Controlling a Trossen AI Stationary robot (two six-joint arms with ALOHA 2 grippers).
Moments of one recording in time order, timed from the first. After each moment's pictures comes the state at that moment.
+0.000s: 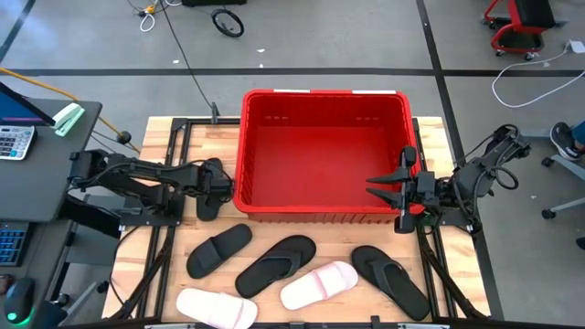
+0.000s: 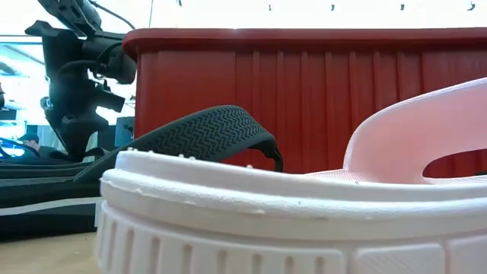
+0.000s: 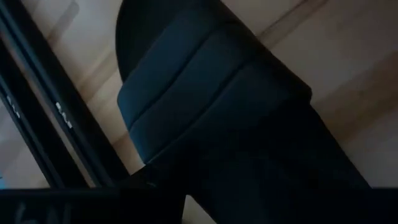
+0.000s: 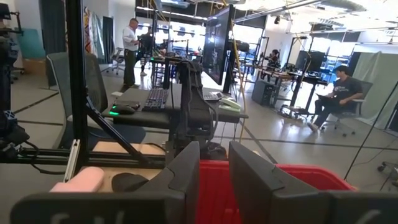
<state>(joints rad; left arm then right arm) 0.08 1.27 0.57 -0.97 -0.44 -0.81 0.63 0.88 1.02 -0.09 0.75 -0.12</state>
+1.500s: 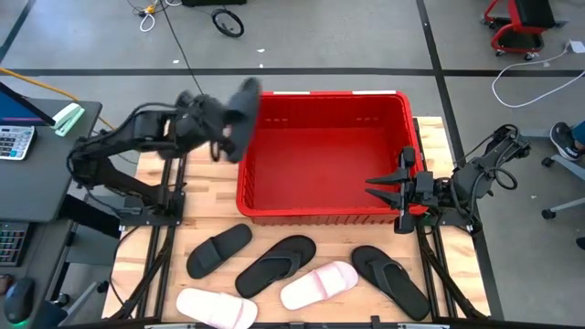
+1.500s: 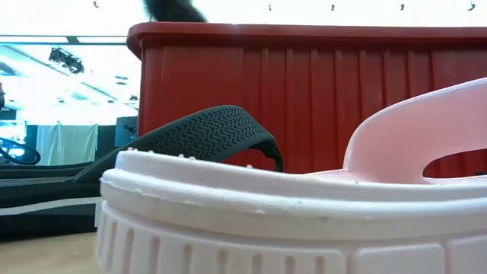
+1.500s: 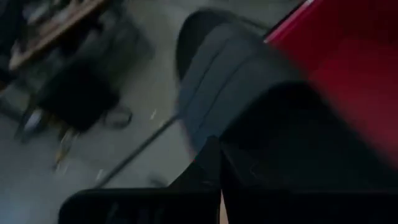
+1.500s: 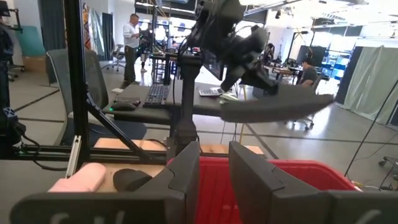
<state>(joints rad) 0.07 1.32 1.72 -1.18 -0.87 -0.26 0.63 0.88 1.02 -0.12 0.75 -0.10</state>
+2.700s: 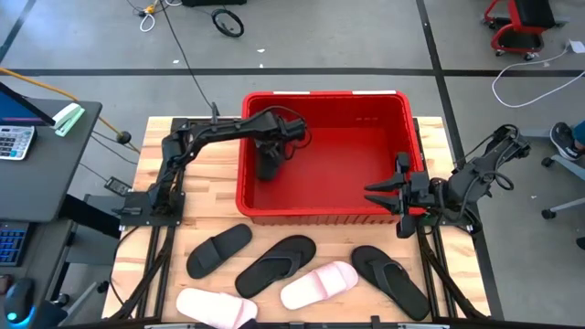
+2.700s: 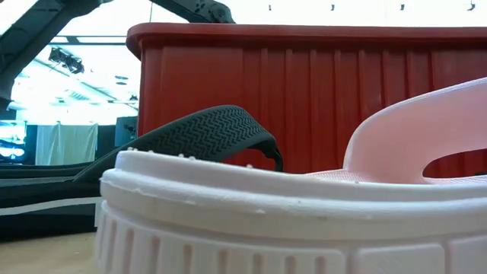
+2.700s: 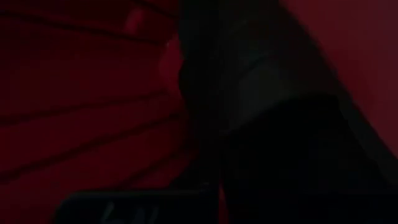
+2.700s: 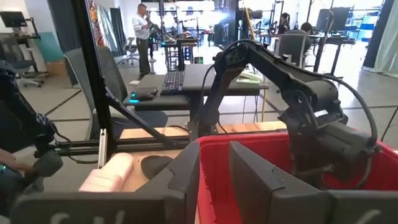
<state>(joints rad) 0.37 2.09 1.79 -1.21 -0.49 -0.30 0.63 0.88 1.02 -0.22 0.71 0.11</state>
